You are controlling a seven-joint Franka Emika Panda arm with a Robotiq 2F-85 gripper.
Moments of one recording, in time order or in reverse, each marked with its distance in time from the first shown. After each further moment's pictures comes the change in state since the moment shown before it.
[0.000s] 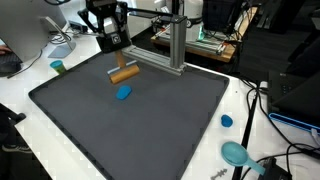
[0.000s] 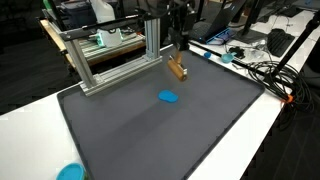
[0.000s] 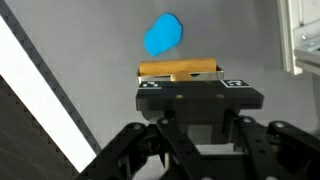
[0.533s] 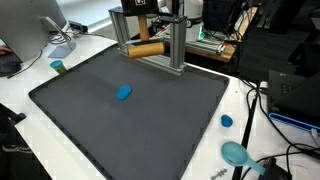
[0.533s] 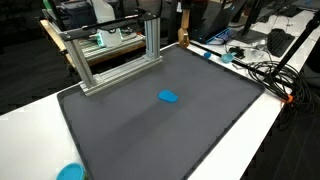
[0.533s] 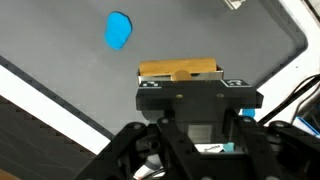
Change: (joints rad) arm 0.133 -0.217 0.010 -0.040 -0.003 -0.158 0.594
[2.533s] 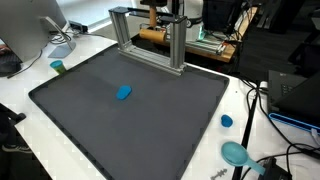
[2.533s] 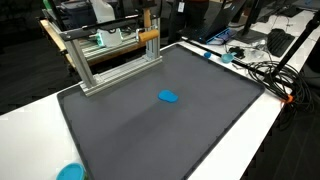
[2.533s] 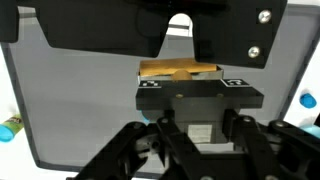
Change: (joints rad) arm -0.066 -0.509 -0.019 -0.575 -0.046 0.118 0.575
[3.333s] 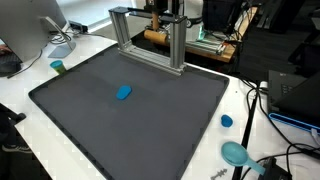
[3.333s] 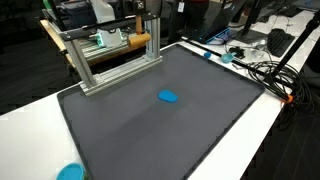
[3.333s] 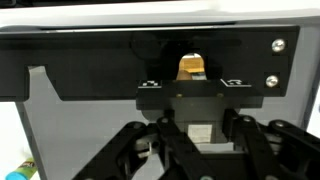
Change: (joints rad) arm -0.010 -0.018 -0.040 -0.066 -0.008 -0.044 0.082
